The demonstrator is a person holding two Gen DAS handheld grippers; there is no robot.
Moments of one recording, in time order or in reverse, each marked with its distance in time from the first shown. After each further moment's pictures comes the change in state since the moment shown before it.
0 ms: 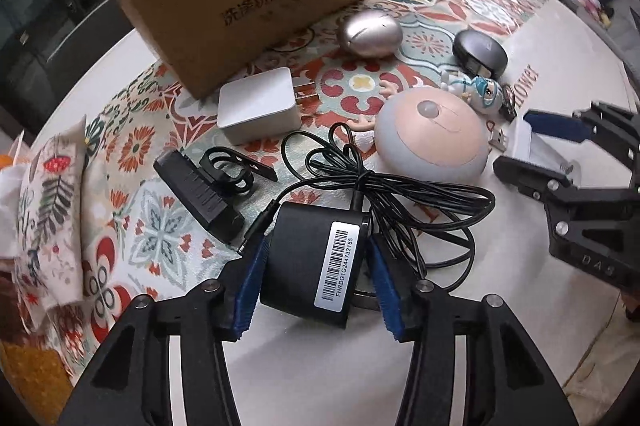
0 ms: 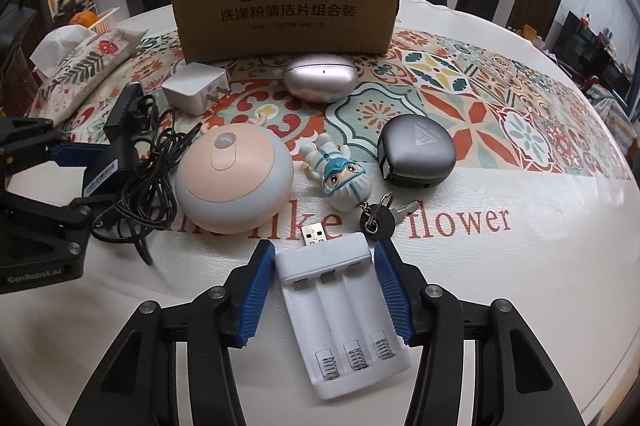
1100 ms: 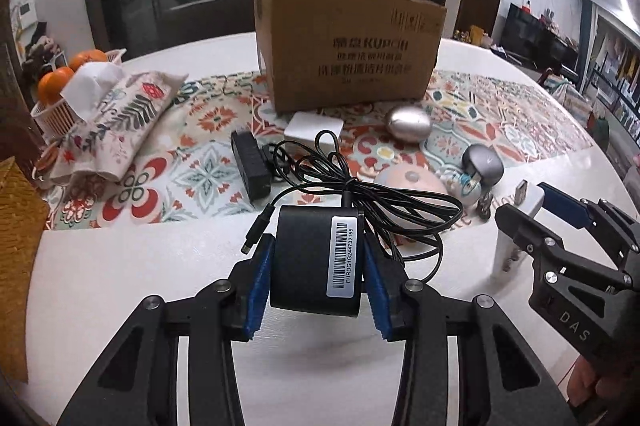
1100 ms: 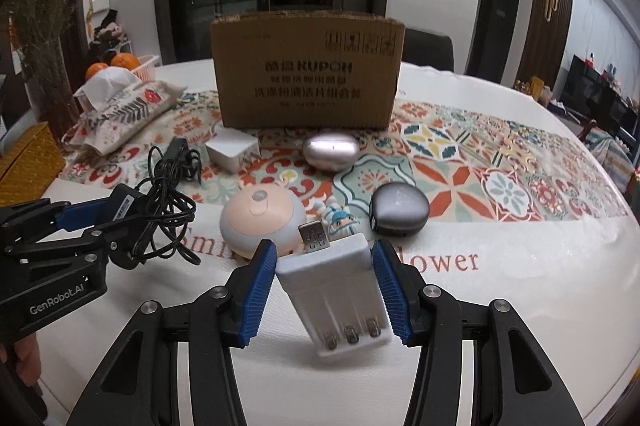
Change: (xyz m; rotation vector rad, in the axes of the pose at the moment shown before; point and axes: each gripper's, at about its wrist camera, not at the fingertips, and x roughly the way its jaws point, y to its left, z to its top) left arm -0.071 -0.025 -0.047 -0.459 -0.275 0.114; right arm -0.062 -0.009 -0.011 -0.051 -0.253 0.060
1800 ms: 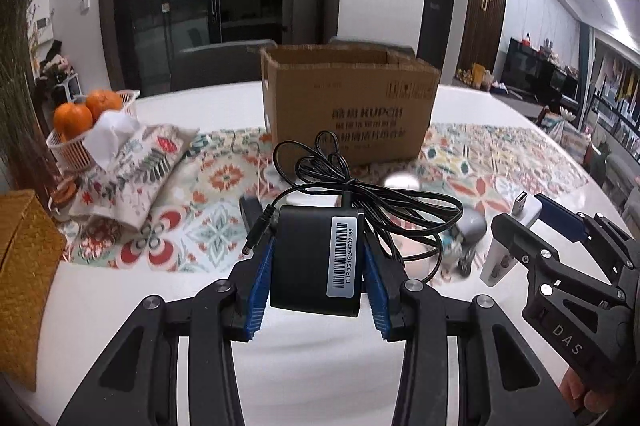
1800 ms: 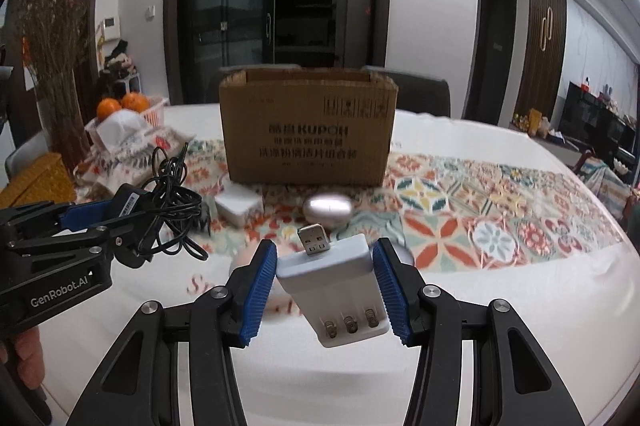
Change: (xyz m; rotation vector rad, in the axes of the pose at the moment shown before) left arm -0.034 -0.006 0.031 -0.023 -0.160 0.018; right arm -0.029 -0.007 0.023 -0.005 -0.168 0.011
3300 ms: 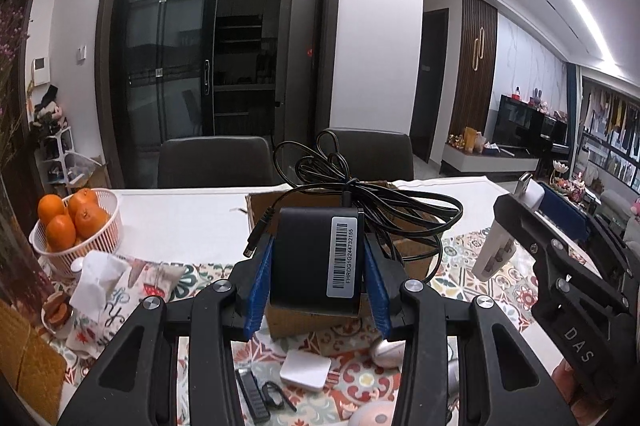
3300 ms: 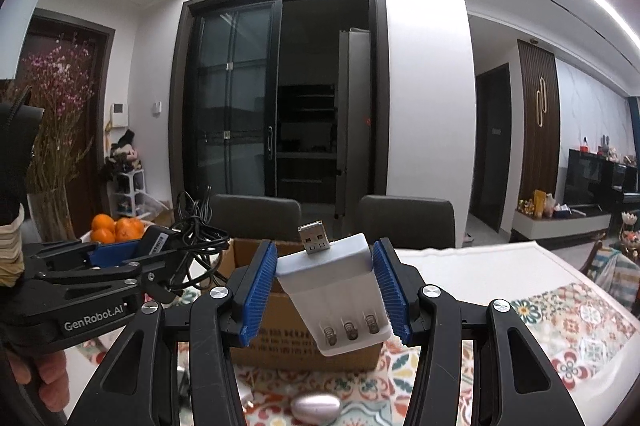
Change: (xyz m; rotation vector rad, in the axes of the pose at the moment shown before) left arm 0.017 0.003 0.140 -0.003 -0.235 -0.028; right arm 0.011 -0.013 0.129 0.005 -0.390 0.019
